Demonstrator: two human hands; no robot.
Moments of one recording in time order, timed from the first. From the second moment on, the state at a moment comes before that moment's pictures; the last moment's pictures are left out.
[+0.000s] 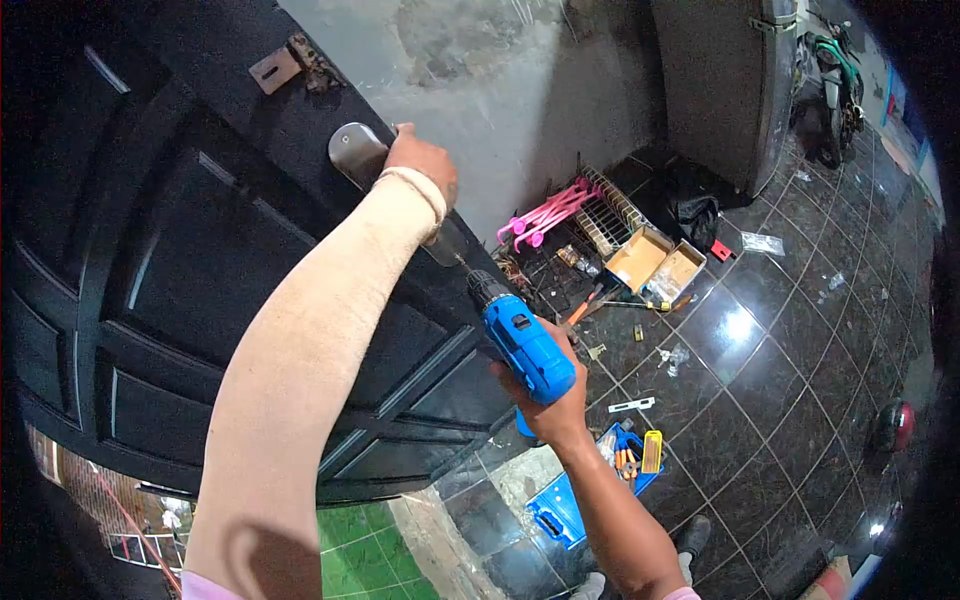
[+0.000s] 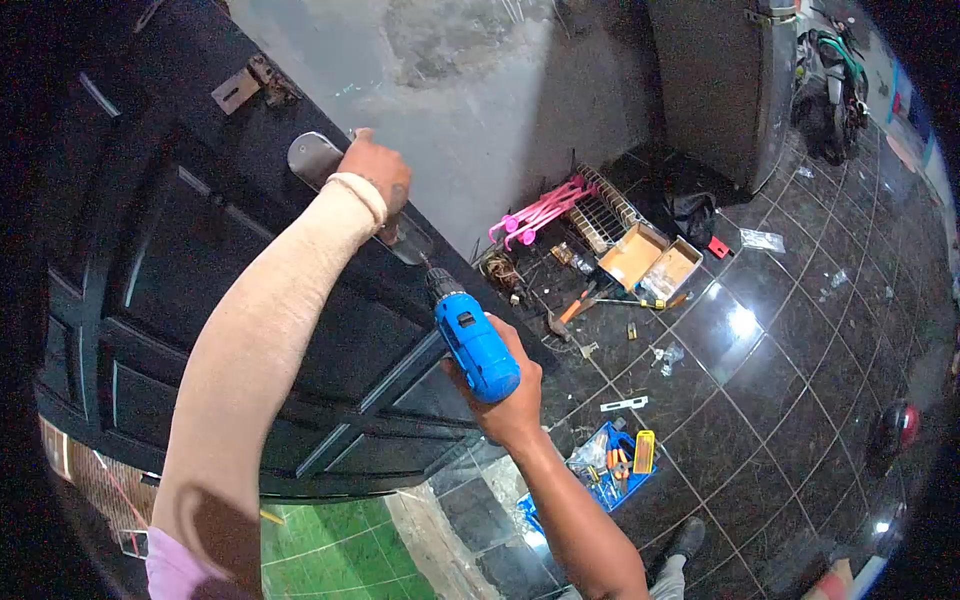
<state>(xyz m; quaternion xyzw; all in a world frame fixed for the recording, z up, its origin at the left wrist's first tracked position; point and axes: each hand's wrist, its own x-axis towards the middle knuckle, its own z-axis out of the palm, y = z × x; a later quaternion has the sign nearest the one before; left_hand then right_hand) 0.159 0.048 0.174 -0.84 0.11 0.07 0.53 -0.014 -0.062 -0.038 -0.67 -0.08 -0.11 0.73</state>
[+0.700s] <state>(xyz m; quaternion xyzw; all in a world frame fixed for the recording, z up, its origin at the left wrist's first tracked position) 0.137 0.028 0.166 -0.81 0.12 0.08 0.56 -0.051 -0.063 -0.003 -0.13 0.16 0.20 0.96</state>
